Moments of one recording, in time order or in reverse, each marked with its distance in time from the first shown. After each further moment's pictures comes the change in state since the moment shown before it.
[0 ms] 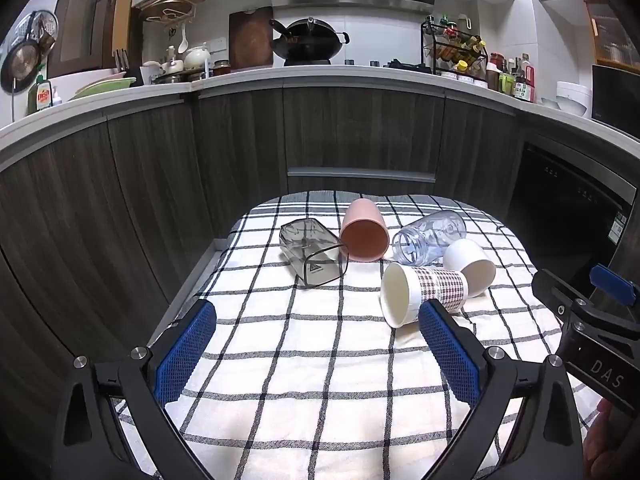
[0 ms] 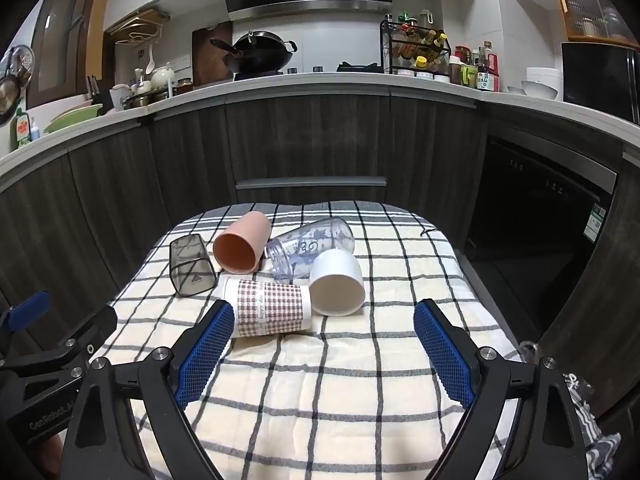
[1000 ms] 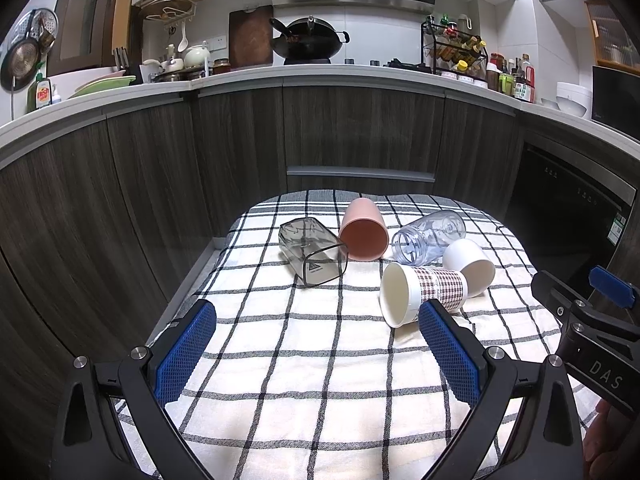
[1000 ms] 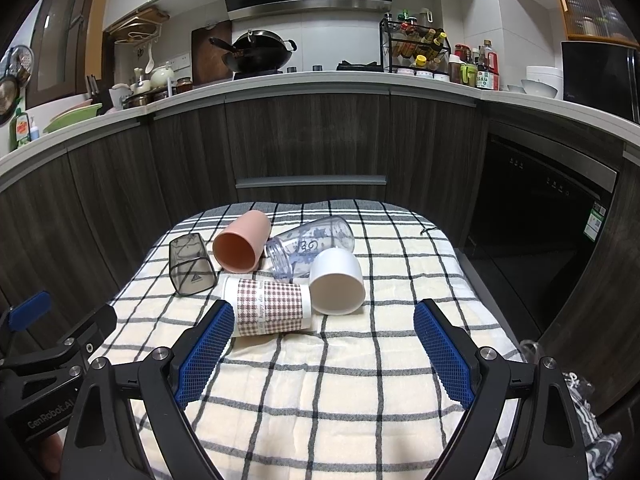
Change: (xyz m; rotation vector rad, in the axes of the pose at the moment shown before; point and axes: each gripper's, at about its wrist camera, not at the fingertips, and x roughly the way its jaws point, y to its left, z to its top) left arm 0.006 0.006 0.002 -0.006 0.008 -0.013; right arm 0.001 0.000 -0.001 0.001 0.004 0.002
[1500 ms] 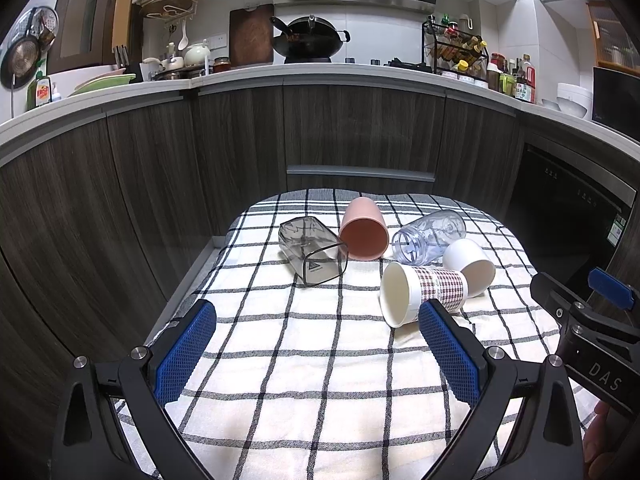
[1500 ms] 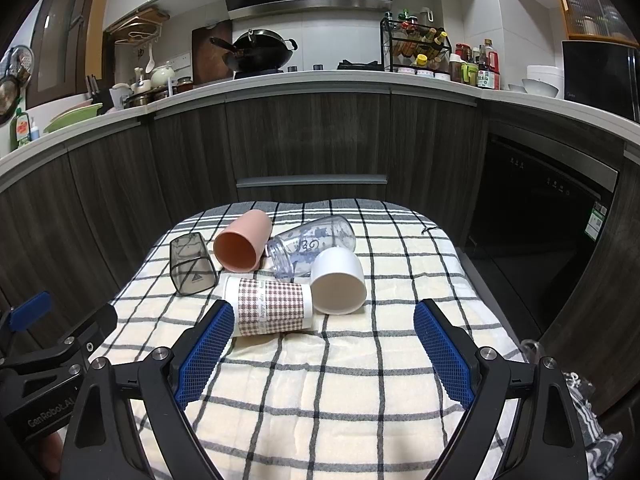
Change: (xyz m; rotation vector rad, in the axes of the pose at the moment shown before) left arm 0.001 0.001 0.001 -0.005 0.005 -0.003; right arm 0.001 -0.001 0.001 0.000 0.003 0.002
